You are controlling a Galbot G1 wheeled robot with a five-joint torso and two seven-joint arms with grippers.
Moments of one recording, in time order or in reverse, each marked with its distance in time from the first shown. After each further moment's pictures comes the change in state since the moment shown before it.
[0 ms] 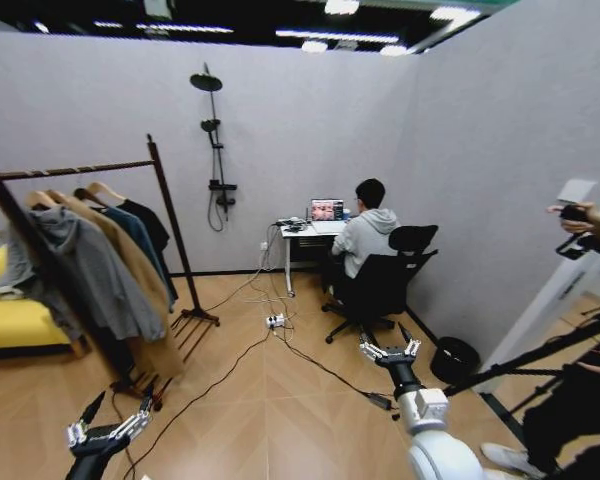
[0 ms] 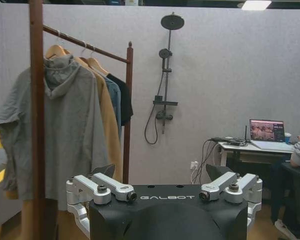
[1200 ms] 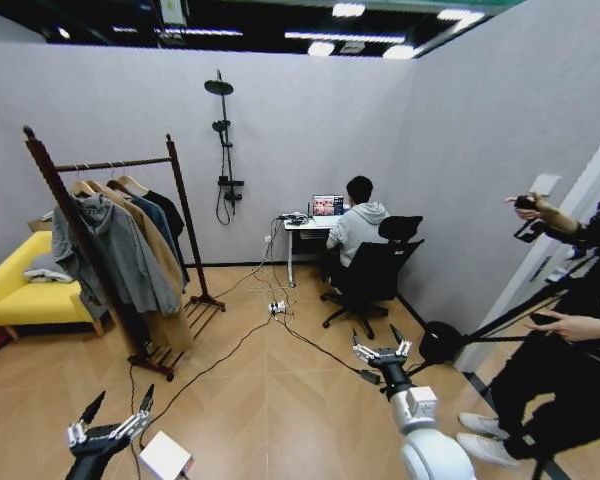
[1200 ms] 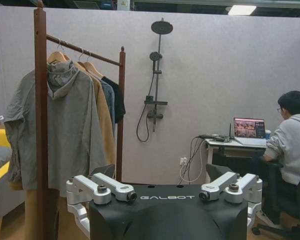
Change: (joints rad) left arm 0.000 0.000 0.000 0.000 0.000 0.000 0.000; right arm 0.019 0.009 -0.031 -0.028 -0.020 -0.013 -0.013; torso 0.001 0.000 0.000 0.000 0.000
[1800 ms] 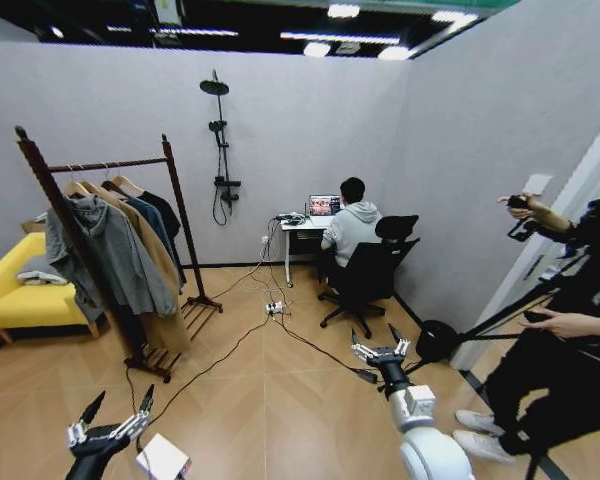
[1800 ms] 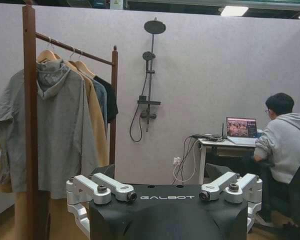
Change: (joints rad) left arm 0.000 0.000 0.000 0.000 0.000 0.000 0.000; right arm -0.003 -0.003 0.002 -0.006 0.014 0.000 -0.002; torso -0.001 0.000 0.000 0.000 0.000
